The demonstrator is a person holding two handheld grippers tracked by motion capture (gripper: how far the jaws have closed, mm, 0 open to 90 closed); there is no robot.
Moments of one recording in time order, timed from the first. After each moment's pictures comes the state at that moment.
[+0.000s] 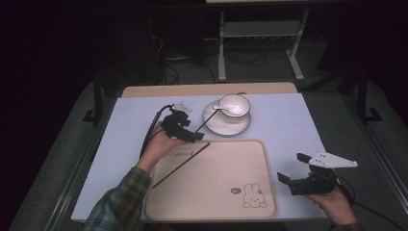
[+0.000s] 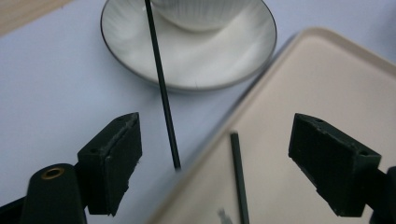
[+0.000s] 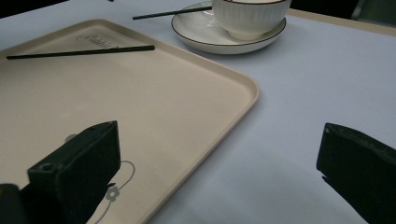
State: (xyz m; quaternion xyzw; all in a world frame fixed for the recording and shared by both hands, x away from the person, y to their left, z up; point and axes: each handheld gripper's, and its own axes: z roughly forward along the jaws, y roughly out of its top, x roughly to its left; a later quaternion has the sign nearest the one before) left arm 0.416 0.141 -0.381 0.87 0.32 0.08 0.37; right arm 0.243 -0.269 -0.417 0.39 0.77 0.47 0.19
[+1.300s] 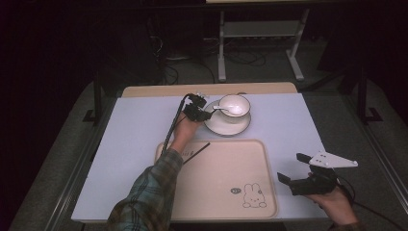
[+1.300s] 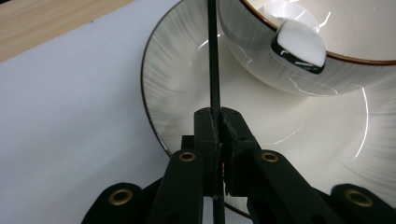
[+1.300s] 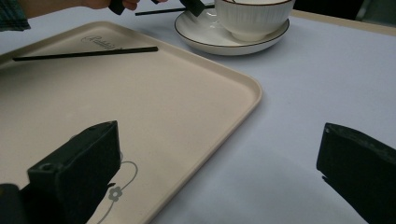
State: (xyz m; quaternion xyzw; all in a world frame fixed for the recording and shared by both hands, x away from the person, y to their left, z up) left arm 0.496 0.090 -0.420 0.85 0.39 0.12 0.34; right arm 0.244 -0.270 -0.418 0.38 0.77 0.48 0.18
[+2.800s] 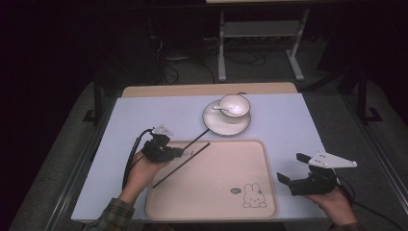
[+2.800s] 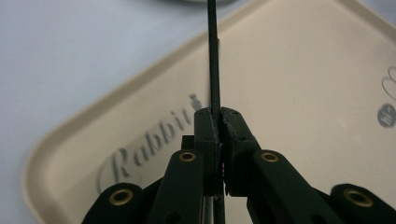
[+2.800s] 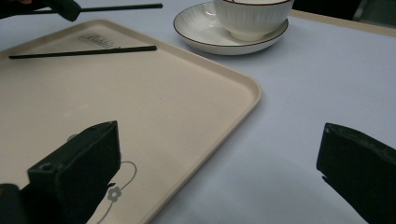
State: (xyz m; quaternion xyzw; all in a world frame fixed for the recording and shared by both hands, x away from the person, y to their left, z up) left arm 0.336 0.190 -0.396 0.85 0.38 0.07 0.35; right arm 0.243 -0.268 -0.417 0.39 0.77 0.47 0.19
